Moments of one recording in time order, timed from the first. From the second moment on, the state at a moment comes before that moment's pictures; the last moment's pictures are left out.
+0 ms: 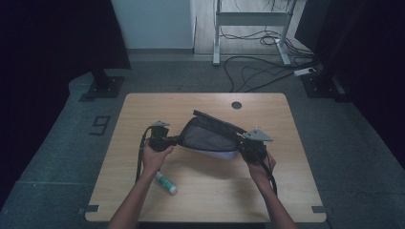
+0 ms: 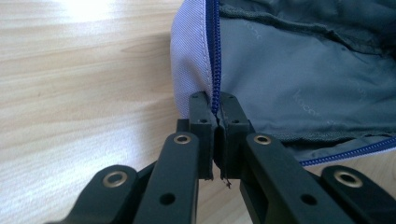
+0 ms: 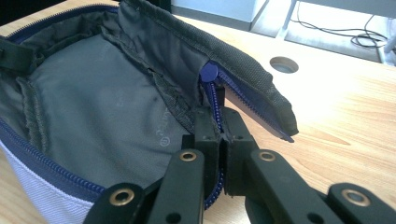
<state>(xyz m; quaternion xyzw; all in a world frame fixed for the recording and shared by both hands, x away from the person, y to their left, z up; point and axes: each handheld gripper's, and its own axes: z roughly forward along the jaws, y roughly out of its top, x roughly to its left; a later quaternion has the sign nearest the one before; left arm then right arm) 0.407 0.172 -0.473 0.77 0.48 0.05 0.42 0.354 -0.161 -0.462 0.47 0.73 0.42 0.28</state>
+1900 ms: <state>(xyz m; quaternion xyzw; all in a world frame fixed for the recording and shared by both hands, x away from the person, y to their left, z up) 0.354 0.180 -0.508 0.77 0.48 0.08 0.42 0.346 -0.175 -0.518 0.50 0.73 0.40 0.25</state>
